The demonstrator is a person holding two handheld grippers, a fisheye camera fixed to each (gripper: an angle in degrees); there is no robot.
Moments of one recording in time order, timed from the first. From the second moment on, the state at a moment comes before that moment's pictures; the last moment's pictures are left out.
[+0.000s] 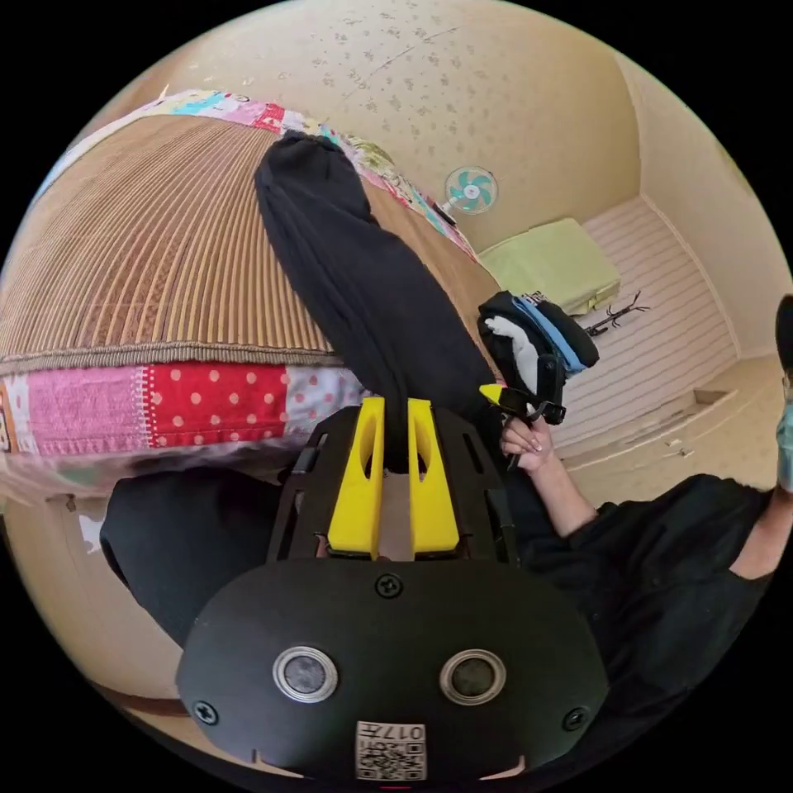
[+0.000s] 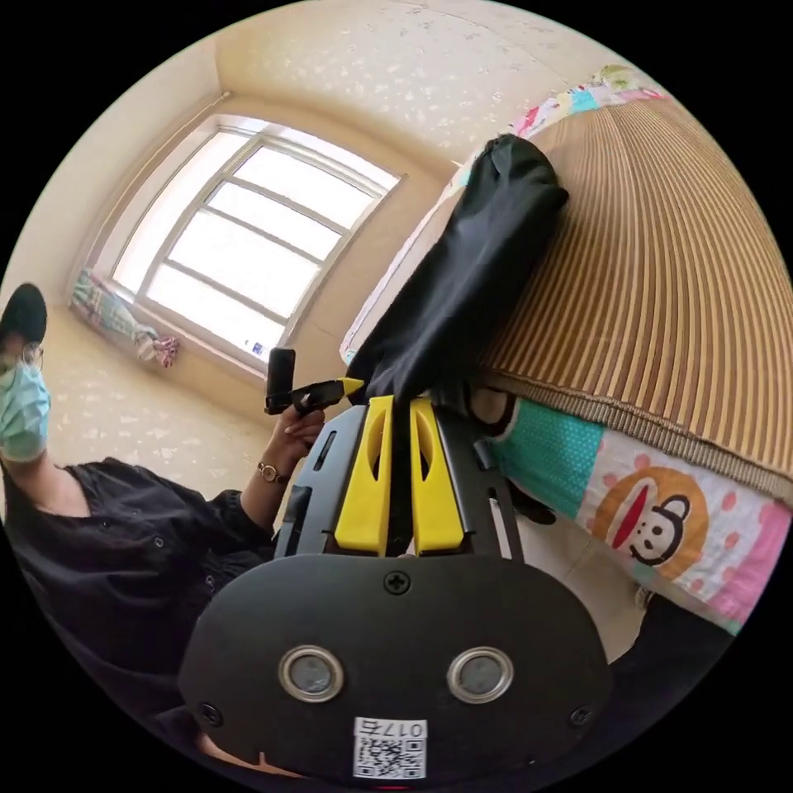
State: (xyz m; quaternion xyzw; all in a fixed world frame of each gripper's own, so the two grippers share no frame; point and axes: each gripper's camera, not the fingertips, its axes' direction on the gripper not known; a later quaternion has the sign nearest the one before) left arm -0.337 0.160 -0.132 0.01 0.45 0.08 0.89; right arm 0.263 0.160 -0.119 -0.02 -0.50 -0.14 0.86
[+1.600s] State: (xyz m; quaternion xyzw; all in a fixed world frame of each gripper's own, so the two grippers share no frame) left arm -0.229 0.101 -0.073 -0.11 0.34 0.02 0.93; right arm 0.354 0.089 -0.066 -0.06 -0.36 0.00 0.93
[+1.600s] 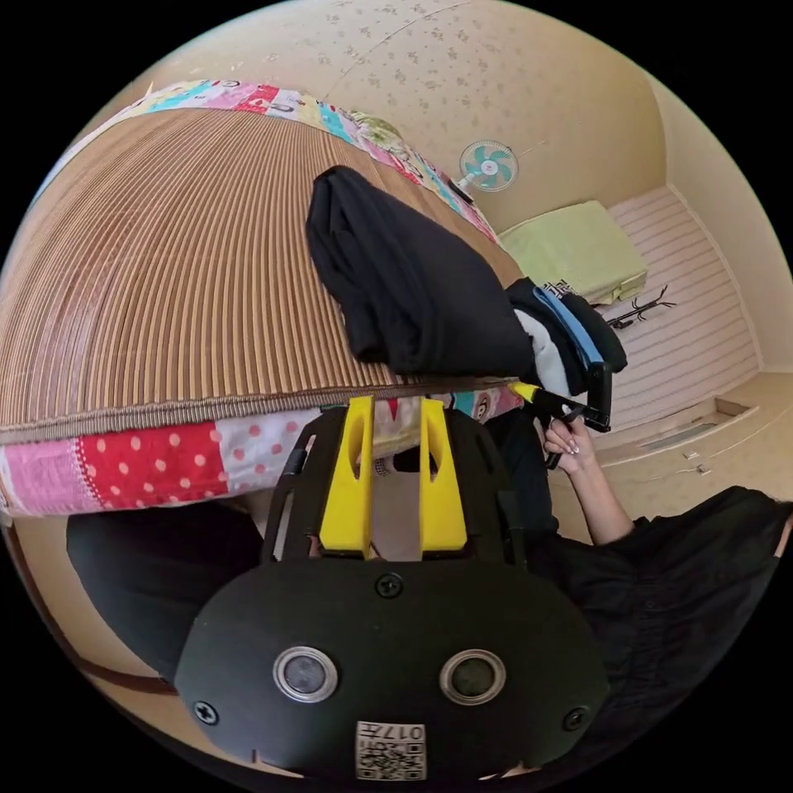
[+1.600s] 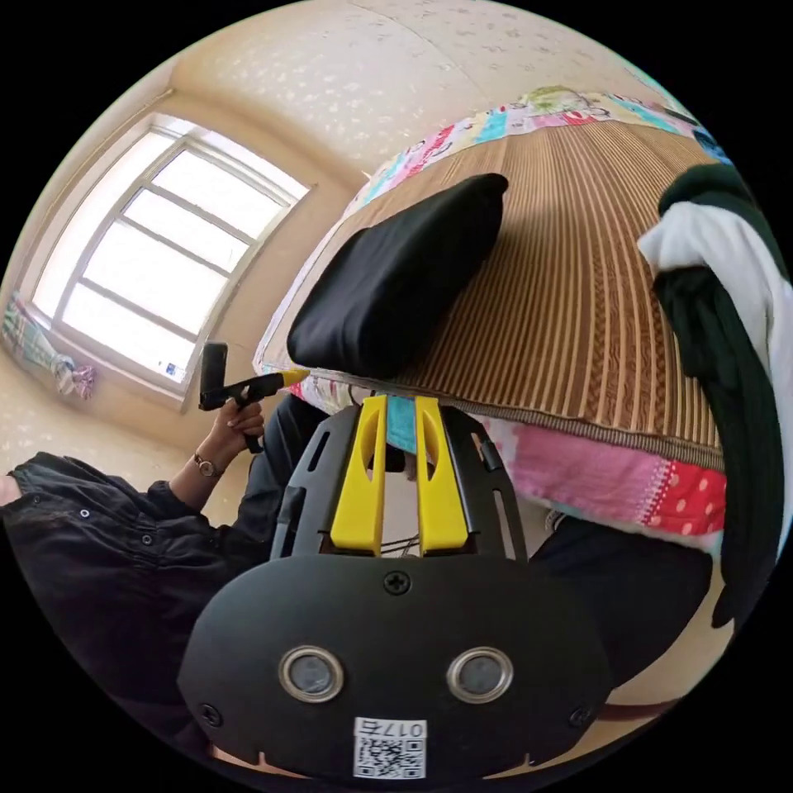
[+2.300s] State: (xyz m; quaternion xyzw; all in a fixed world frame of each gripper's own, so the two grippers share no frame) left arm -0.152 0.154 -0.167 -0.23 0.19 0.26 0.92; right arm 0.051 -0.145 0.078 -0.15 -0.26 -0.25 0.92
